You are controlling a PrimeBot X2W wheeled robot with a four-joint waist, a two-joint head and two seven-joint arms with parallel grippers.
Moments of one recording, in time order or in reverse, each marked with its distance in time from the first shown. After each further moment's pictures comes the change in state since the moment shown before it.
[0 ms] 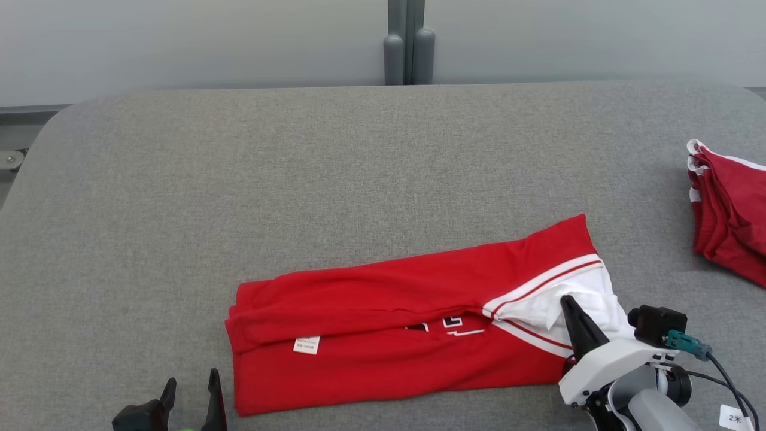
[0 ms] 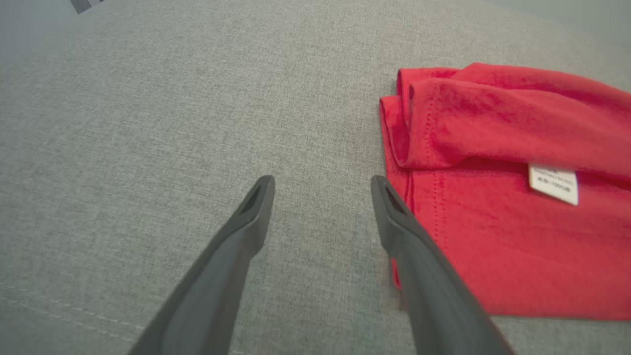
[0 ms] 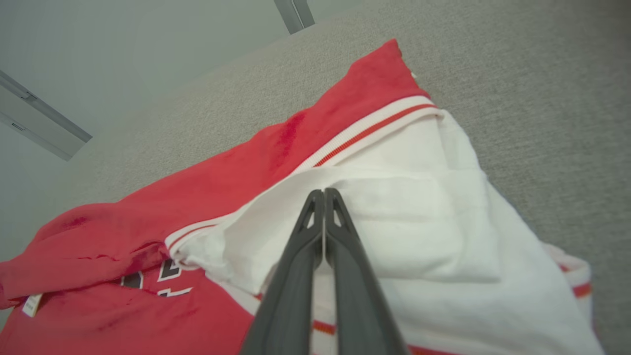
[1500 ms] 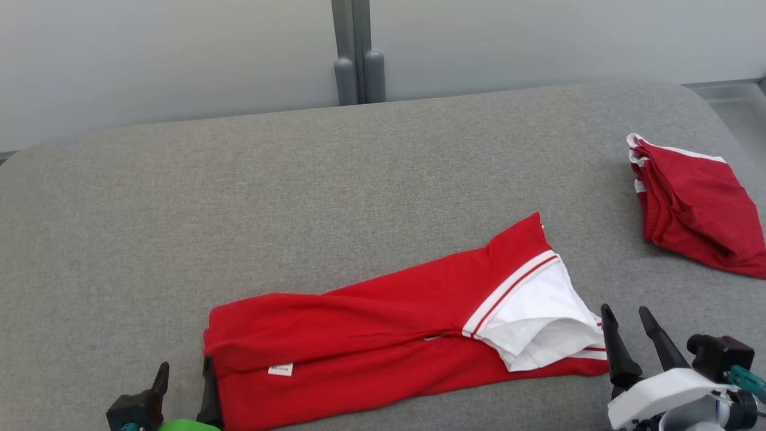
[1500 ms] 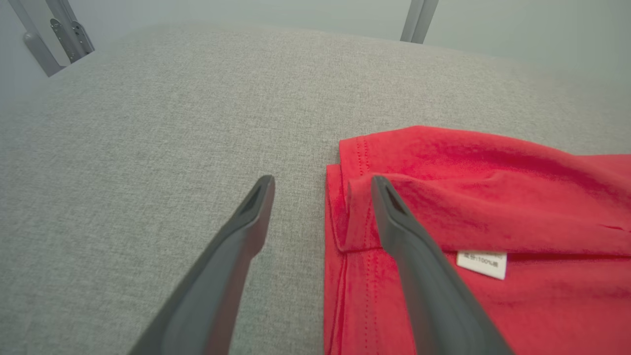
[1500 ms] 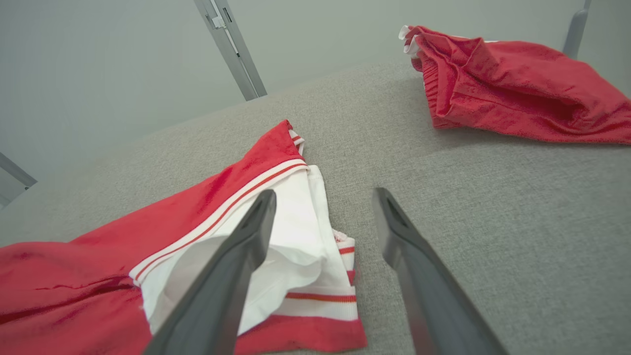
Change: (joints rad) left arm 0.002 -0.001 0.011 -0.069 0.011 0.019 0.000; right arm 0.242 -0.030 -0.203 -0.297 -0.169 0.000 0.000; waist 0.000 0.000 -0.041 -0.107
